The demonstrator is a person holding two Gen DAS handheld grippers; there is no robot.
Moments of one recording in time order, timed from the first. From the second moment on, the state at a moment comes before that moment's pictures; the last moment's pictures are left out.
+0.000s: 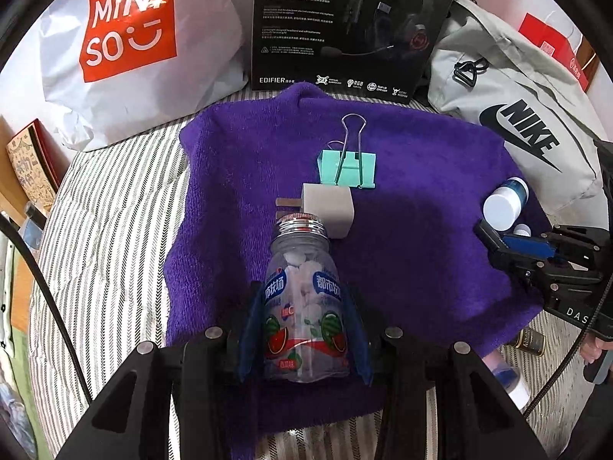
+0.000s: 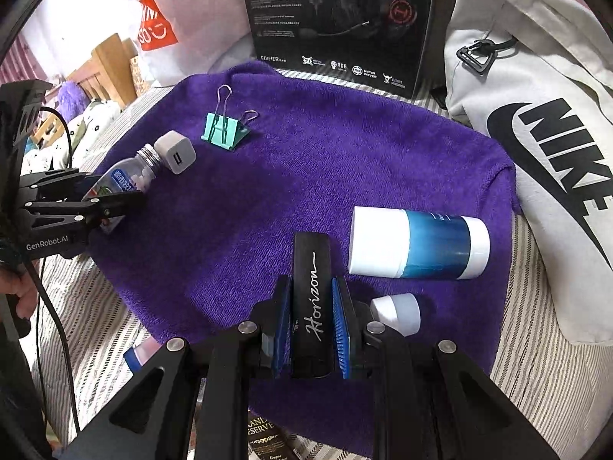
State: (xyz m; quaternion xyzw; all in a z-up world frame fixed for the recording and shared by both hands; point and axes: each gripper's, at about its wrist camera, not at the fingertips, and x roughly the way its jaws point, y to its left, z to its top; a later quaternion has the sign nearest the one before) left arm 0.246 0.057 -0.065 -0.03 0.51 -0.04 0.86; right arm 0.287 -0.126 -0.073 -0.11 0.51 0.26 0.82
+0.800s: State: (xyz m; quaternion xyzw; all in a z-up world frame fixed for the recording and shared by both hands) left arm 0.243 0.045 -0.068 0.00 0.53 -0.02 0.85; right arm 0.281 -0.120 -0.069 -0.13 0.52 0.27 0.80
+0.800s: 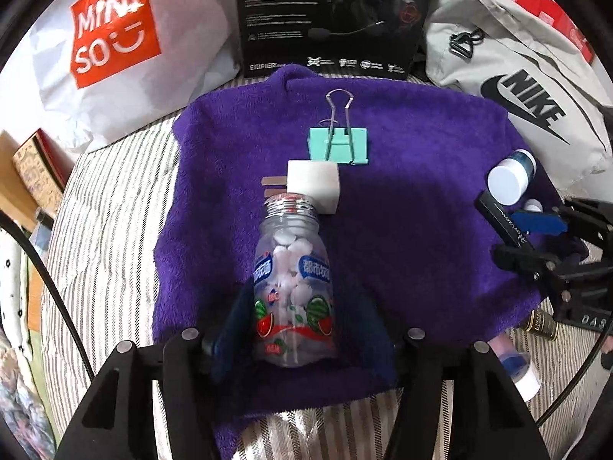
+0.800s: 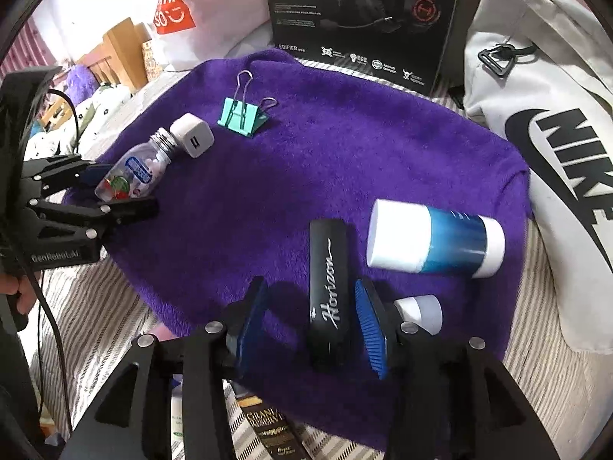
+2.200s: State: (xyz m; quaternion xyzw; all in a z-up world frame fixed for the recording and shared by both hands) left arm 0.144 -0.048 -0.077 0.04 0.52 -0.03 0.86; right arm 0.112 -0.241 -0.058 0.04 0.50 0.19 0.84
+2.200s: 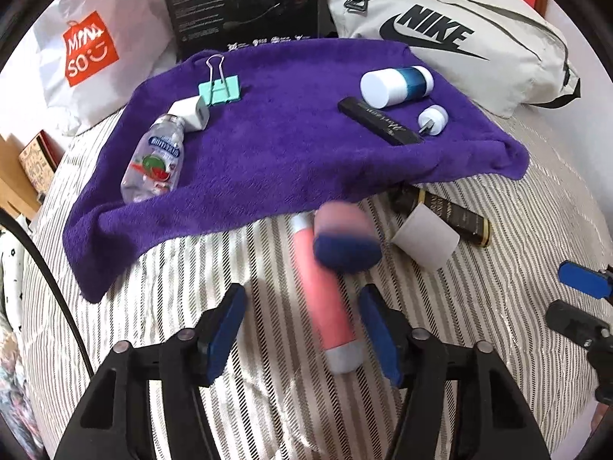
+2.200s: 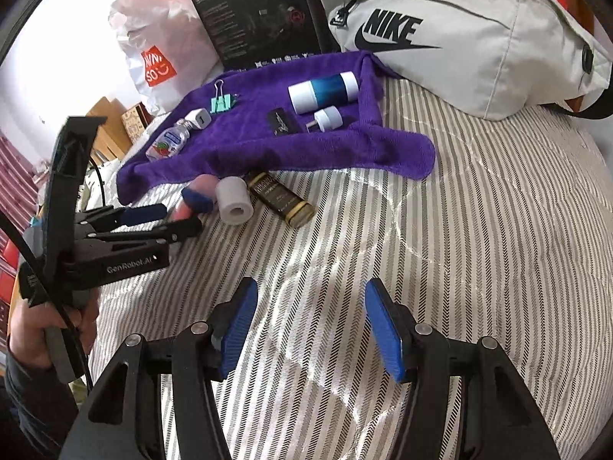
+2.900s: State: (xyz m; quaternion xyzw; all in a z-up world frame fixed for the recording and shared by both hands) left arm 0.126 -0.011 -0.077 0.01 0.51 -0.05 0.86; right arm 0.175 -0.178 -0.069 -0.12 0.48 0.24 0.84
